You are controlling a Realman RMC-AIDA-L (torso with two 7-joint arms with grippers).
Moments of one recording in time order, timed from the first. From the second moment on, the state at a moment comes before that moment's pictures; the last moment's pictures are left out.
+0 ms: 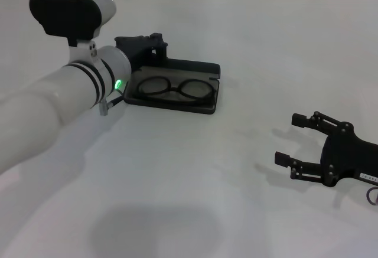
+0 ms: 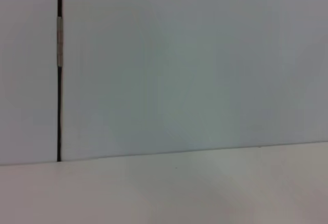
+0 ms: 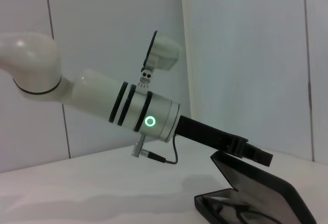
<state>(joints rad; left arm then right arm) -0.39 -2.09 1.85 0.94 2.15 0.08 -2.69 0.39 2.02 -1.23 -0.36 -1.32 -1.45 0.83</state>
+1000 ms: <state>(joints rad) -0.34 -2.09 1.95 0.92 2.15 -0.03 -2.70 0.40 2.02 -1.23 -0.36 -1.32 -1.44 0.83</state>
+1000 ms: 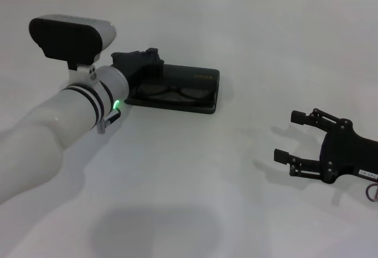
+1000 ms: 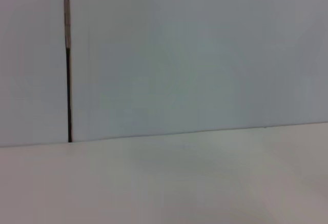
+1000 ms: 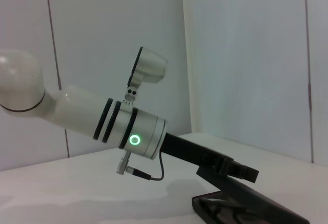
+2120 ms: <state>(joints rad) -0.33 -2.09 2.02 0.95 2.15 -0.09 -2.73 0.40 2.02 -1.23 -0.36 -1.32 -1.44 0.84</state>
